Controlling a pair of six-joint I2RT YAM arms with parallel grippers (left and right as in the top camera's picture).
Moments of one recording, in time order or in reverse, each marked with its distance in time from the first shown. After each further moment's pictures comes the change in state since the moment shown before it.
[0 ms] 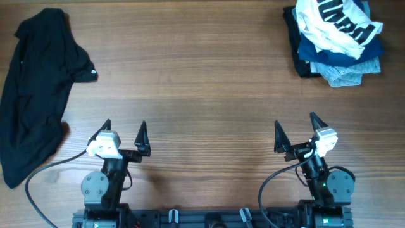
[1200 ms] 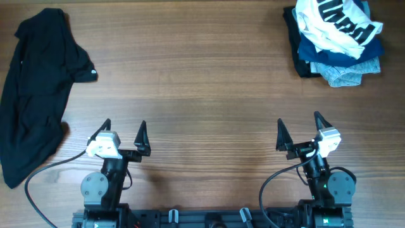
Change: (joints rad) left arm 0.000 0.000 0.000 0.026 0.000 0.000; right arm 0.000 0.000 0.000 0.047 0.039 0.001
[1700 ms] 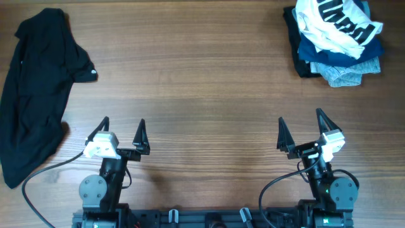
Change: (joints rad) left arm 0.000 0.000 0.013 0.039 0.000 -0.008; right arm 0.000 0.000 0.000 0.106 -0.031 0.018
